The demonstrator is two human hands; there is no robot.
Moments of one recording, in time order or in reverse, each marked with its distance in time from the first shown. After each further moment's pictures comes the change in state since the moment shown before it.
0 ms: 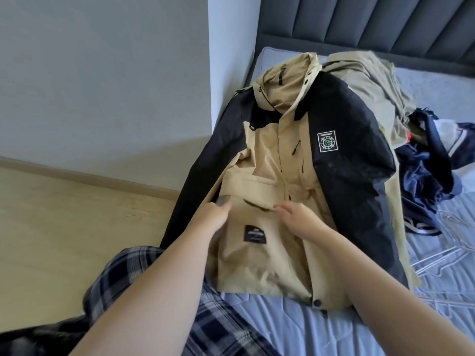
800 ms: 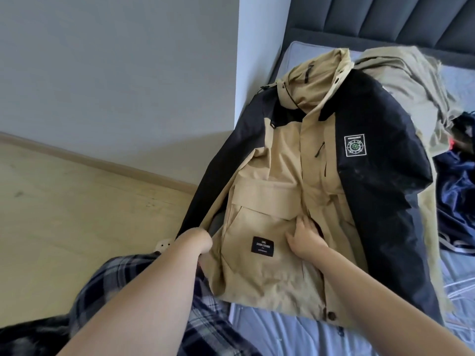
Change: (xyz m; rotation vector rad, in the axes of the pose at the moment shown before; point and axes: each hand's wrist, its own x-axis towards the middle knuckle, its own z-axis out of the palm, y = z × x) left_hand 0.017 -0.073 -0.027 0.717 -0.063 -0.240; right_hand 0.032 0.043 0.065 -0.326 -0.093 0.170
